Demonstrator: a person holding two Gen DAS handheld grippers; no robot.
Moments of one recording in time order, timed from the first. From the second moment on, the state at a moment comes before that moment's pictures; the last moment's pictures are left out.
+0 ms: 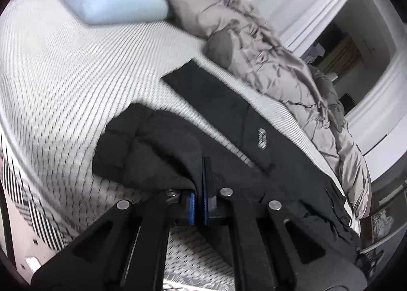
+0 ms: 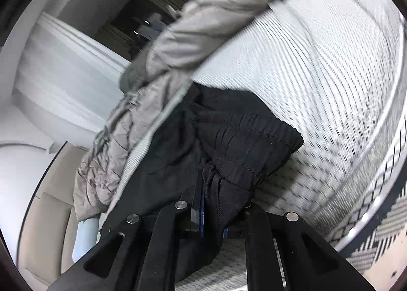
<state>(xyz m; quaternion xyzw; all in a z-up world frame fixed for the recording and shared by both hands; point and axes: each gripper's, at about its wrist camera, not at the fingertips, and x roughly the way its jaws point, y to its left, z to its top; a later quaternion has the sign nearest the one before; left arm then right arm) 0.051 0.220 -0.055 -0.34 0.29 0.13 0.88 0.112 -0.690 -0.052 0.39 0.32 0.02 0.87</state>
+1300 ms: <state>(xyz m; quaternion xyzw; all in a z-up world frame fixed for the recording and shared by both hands) 0.281 0.243 -0.092 -0.37 0.42 0.05 0.83 0.349 -0.615 -0.005 0.36 0.36 0.00 0.86</state>
